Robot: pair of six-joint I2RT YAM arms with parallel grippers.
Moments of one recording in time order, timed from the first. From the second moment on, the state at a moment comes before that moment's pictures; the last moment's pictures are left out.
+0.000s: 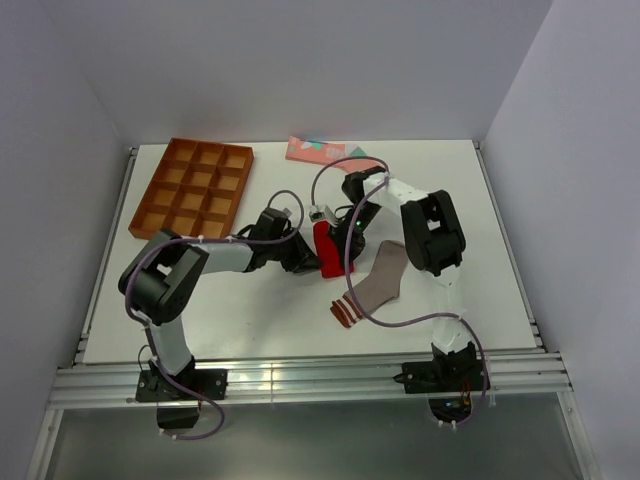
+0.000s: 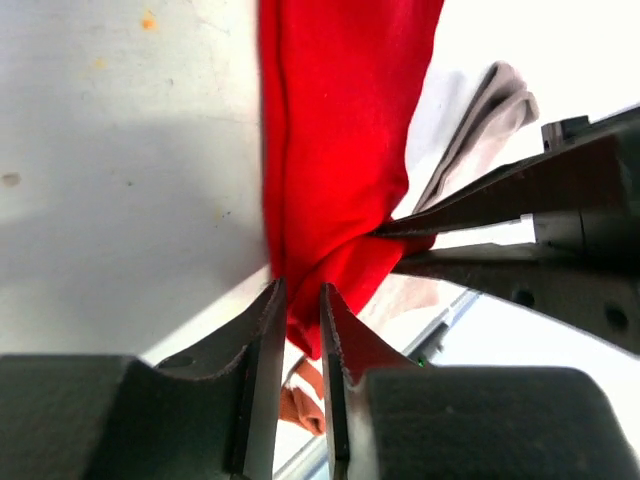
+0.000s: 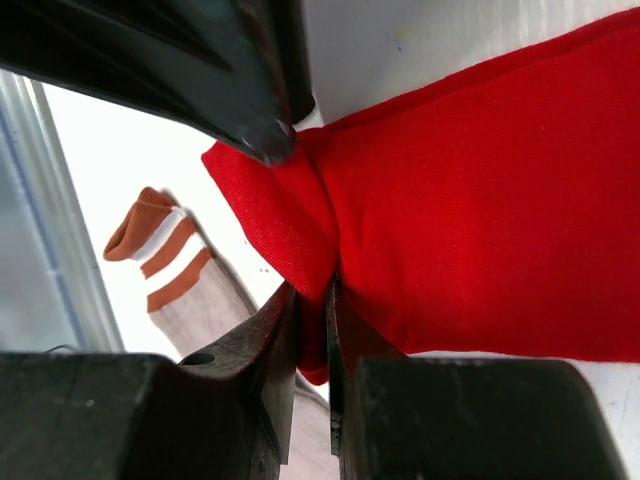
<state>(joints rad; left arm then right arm) -0.60 1.85 0.91 0.15 0.41 -1.10 0.40 2.23 1.69 -1.22 -0.72 -0.94</state>
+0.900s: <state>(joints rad) -0.76 1.88 0.89 0.53 0.15 -0.46 0.35 2.40 1.89 -1.41 -0.75 -0.92</state>
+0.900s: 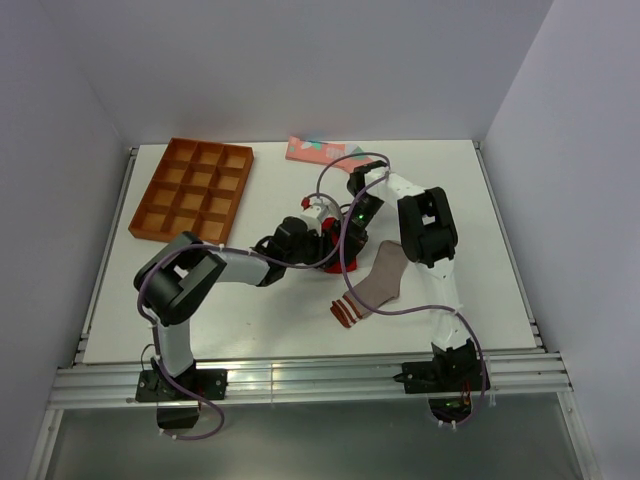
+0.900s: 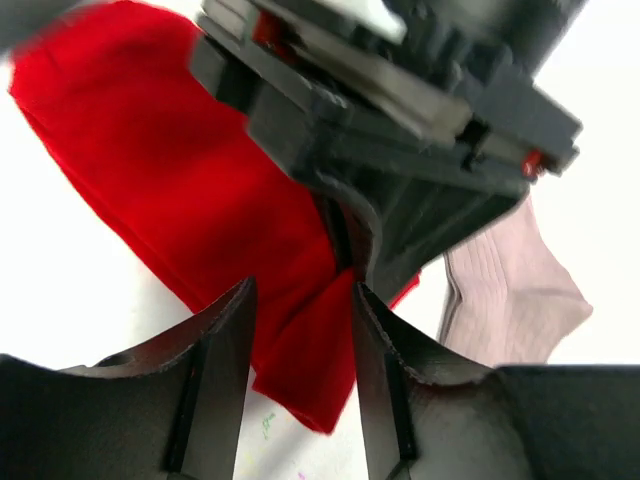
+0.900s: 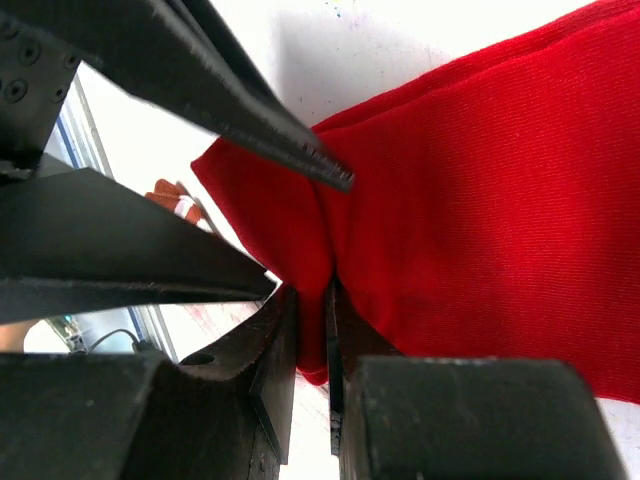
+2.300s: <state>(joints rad) -0.73 1.94 0.95 0.44 0.36 -0.49 0.31 2.32 1.75 -1.31 -0.77 -0.76</state>
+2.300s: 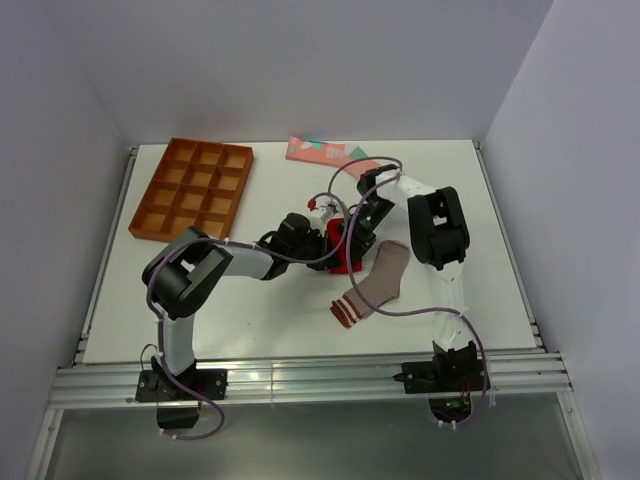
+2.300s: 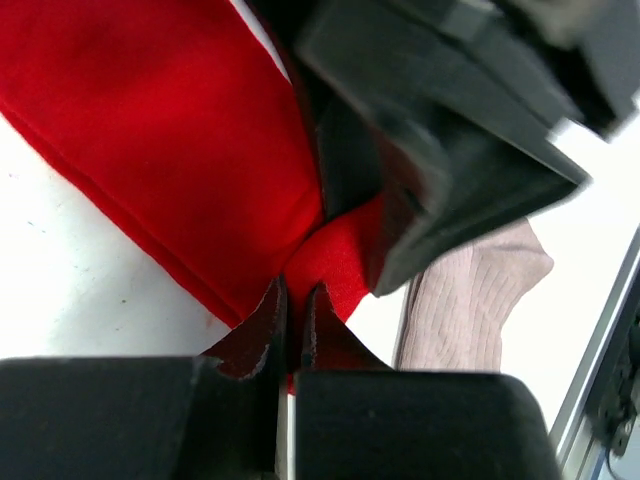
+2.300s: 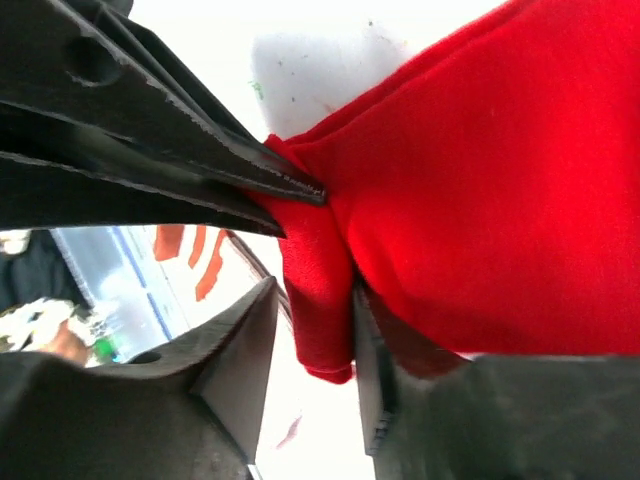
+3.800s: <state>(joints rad) -0.61 1.92 0.98 -0.06 0.69 -0.82 0.63 1.36 0.79 -0.36 -0.46 -0.85</state>
